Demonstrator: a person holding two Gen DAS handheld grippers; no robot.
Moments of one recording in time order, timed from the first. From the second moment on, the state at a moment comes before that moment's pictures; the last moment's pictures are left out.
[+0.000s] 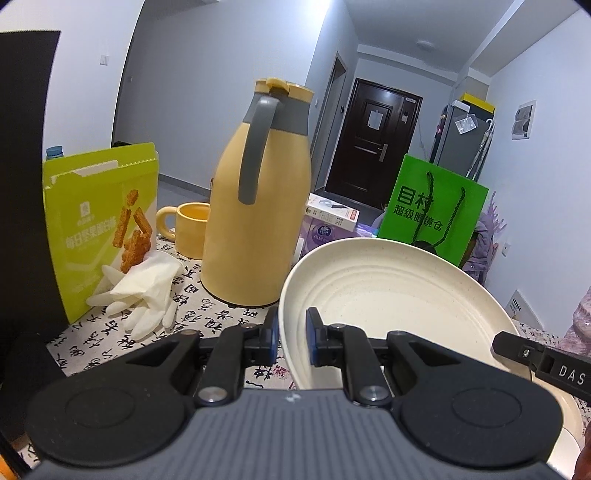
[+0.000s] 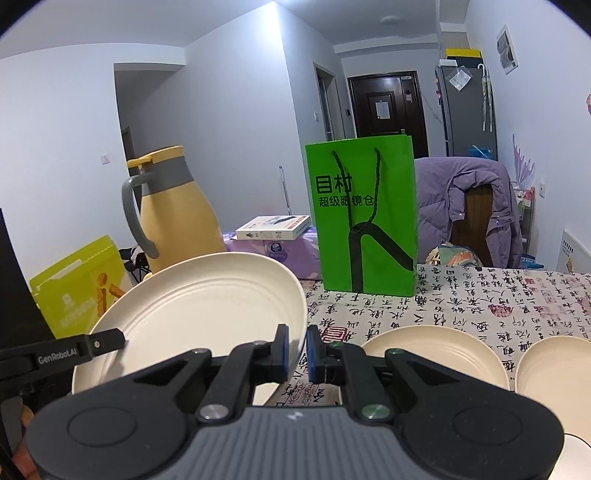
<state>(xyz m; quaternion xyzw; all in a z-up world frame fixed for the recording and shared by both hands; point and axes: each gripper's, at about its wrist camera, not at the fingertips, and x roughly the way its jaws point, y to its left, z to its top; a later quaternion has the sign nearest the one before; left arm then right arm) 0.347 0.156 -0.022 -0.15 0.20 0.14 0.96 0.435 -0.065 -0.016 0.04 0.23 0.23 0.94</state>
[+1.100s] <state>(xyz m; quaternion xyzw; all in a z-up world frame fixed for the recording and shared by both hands) 0.285 0.135 0.005 -0.14 0.17 0.13 0.97 0.366 -0.092 0.010 0.05 0.19 0.22 0.96</state>
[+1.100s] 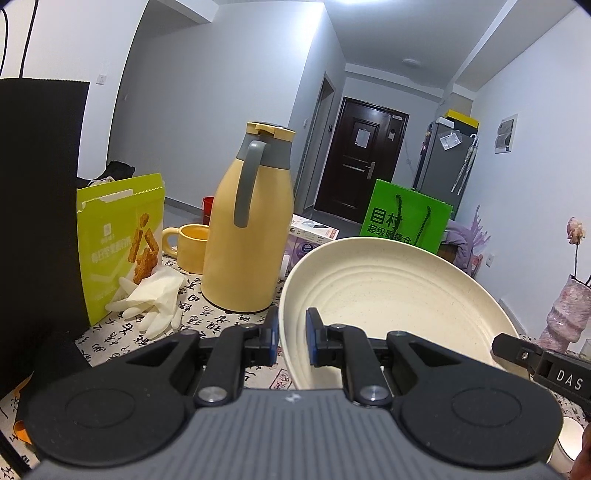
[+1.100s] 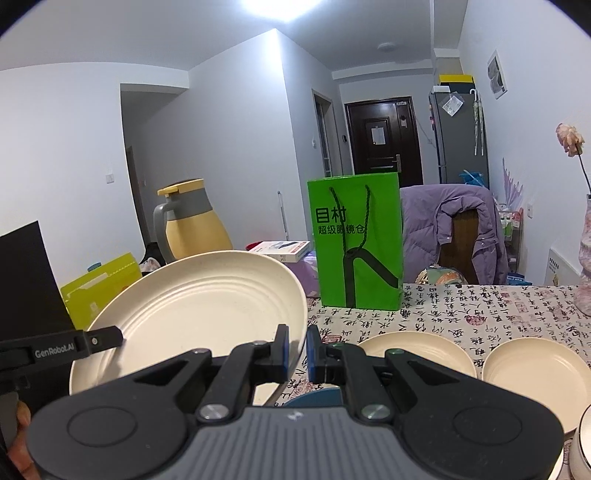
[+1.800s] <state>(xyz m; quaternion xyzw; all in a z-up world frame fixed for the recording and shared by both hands) 0.251 0.107 0.015 -0.12 0.15 0.11 0.98 0.328 -0.124 0.013 0.07 0.18 0.21 0.96</state>
